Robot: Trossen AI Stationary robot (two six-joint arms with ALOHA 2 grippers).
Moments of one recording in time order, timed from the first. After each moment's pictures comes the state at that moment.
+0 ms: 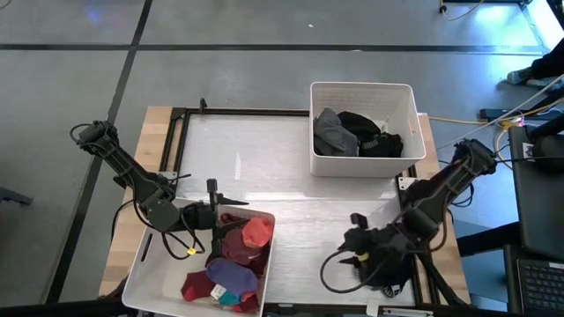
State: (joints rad) left arm -0.73 1.17 0.88 0.21 -0.92 0.21; right arm 0.75 1.42 1.27 -0.69 0.25 0.68
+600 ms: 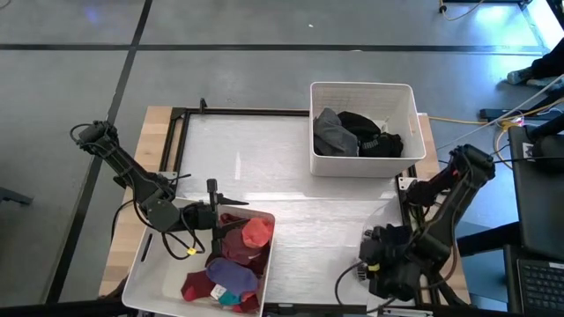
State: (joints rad) left arm -0.73 1.17 0.88 0.21 -0.92 0.20; right arm 0.96 1.49 1.26 -0.93 0.35 1.17
